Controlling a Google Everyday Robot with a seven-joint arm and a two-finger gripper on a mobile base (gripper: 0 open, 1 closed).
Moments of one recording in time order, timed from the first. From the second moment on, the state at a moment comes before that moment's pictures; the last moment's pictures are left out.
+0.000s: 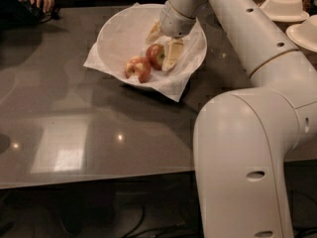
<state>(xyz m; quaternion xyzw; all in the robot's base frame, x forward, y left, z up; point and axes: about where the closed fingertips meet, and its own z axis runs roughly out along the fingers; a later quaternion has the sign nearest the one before) 0.715 -0.020 0.872 -0.84 0.49 0.07 0.22</state>
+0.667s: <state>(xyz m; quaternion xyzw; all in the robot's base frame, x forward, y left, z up) 0.721 -0.015 0.861 -0.84 0.49 0.08 0.21</state>
